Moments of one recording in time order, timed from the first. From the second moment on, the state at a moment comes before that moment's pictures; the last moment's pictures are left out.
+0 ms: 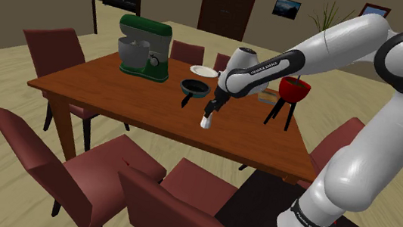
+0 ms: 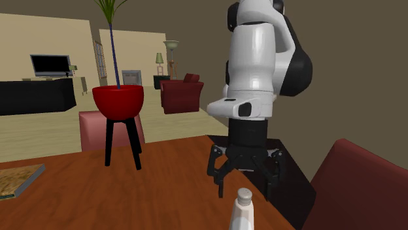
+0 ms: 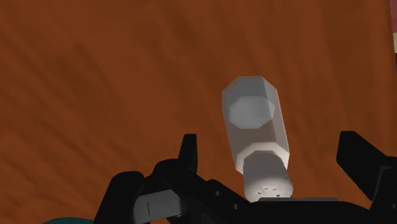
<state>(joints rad) -0.03 -0.04 -0.08 -2.39 0.02 2.57 -0.21</state>
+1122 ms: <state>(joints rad) -0.03 0.00 -0.08 -2.39 0.03 2.61 -0.22</state>
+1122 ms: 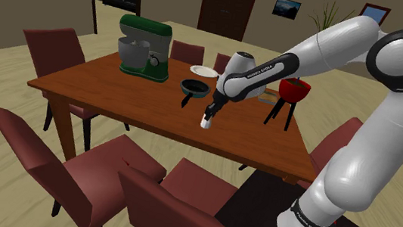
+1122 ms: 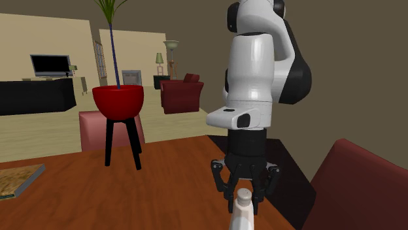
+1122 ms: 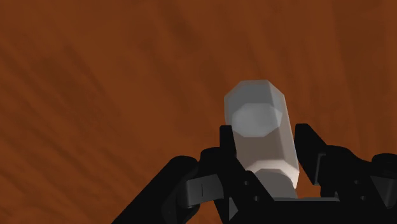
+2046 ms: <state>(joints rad) -0.03 -0.08 -0.08 -2.34 0.01 2.47 -0.20</state>
